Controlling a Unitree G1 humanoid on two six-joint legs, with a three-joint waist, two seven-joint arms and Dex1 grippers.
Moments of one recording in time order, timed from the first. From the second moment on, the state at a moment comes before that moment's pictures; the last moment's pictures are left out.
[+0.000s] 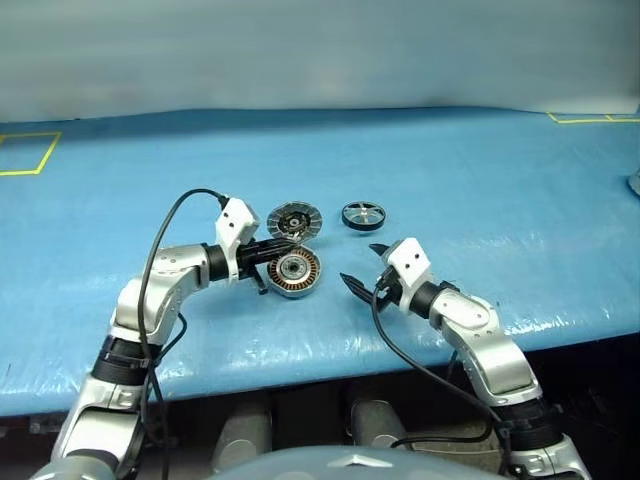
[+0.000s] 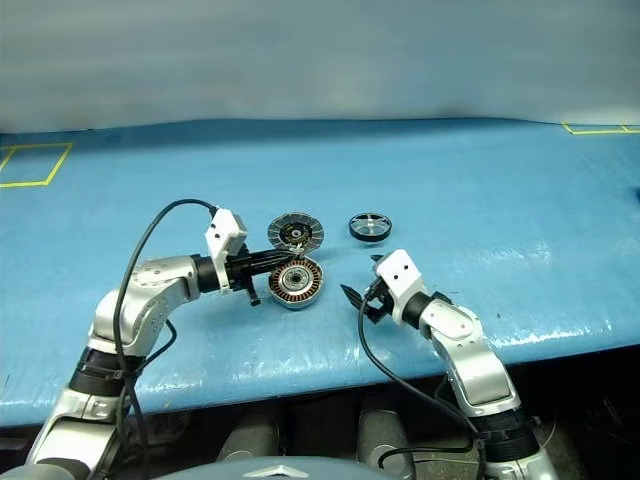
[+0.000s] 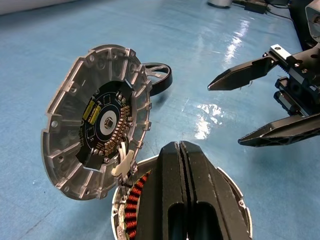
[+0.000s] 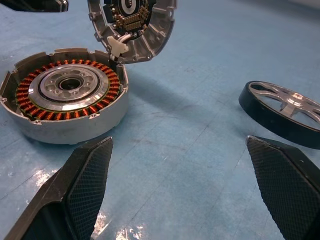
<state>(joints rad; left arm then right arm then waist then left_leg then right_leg) -0.31 0.49 -0.09 -0.15 -0.36 0.59 -0.87 -0.09 -0.38 0.13 -0.24 0.13 0.37 0.56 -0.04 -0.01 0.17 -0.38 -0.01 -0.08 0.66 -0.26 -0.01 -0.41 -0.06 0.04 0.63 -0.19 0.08</state>
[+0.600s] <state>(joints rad) -0.13 0.51 -0.11 -0.25 -0.32 0.51 -0.79 -0.49 -0.33 0.06 0.10 0.10 0.50 0.42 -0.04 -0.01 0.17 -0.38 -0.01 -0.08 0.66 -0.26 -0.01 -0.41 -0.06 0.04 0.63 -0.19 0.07</state>
